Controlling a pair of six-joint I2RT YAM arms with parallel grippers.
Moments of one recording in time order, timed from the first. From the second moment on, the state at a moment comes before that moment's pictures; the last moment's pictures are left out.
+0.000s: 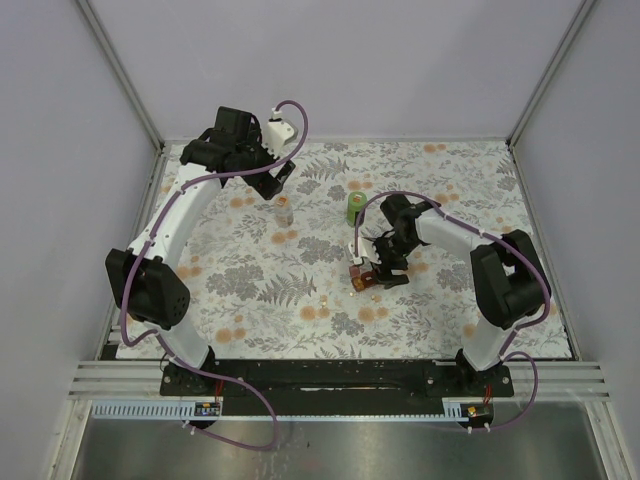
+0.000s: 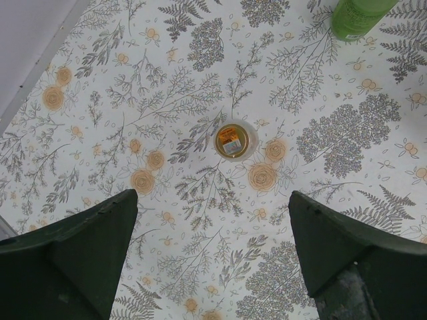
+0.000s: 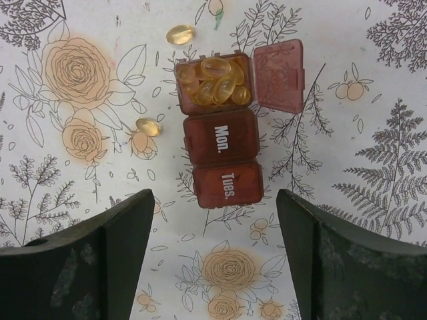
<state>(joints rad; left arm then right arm) -0.30 1.70 1.74 -0.83 0.24 0.50 0.46 1.74 1.14 -0.85 -0.50 -1.35</state>
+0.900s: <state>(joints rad) -0.30 1.70 1.74 -0.83 0.24 0.50 0.48 1.75 1.11 -0.77 -0.45 -1.34</state>
